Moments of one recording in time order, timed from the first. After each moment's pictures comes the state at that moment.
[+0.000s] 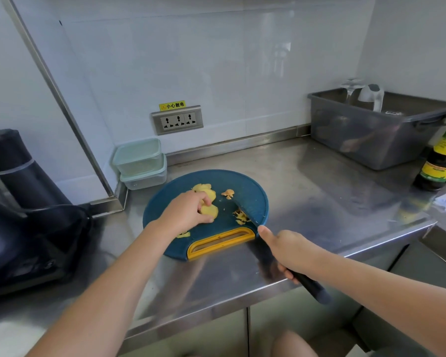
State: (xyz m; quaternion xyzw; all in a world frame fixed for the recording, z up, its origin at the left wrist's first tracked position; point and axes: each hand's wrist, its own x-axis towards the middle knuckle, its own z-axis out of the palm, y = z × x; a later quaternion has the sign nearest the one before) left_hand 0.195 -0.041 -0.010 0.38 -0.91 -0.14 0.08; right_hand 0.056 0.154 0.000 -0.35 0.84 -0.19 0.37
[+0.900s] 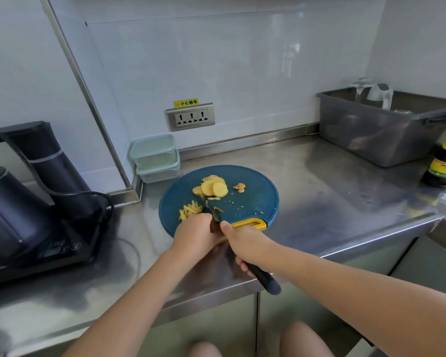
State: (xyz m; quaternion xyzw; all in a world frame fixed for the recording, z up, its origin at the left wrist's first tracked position) left_hand 0.230 0.030 -0.022 0.44 -0.88 -0.12 0.11; right_hand 0.134 0.121 -0.004 -0.38 0.78 -0.26 0.43
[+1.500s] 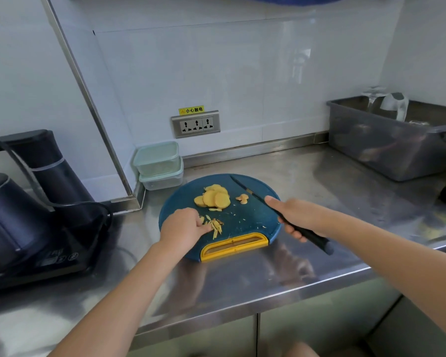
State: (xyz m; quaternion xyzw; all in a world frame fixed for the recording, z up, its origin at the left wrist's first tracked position) left_hand 0.230 -0.011 -0.012 0.51 -0.85 -0.10 0.10; right_hand 0.016 0.105 0.025 -0.41 0.78 -0.26 0.40
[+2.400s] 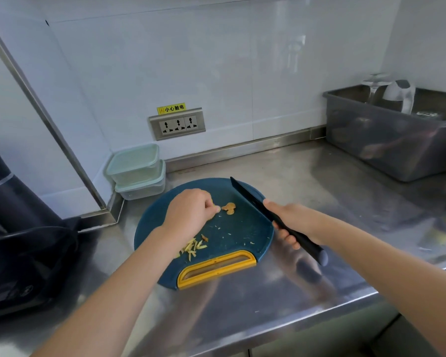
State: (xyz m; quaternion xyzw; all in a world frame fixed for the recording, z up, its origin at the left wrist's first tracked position) left_hand 0.157 -0.041 0.012 0.42 -0.89 -0.08 0.16; right_hand -0.031 0.074 0.005 -0.31 0.75 -0.30 0.50
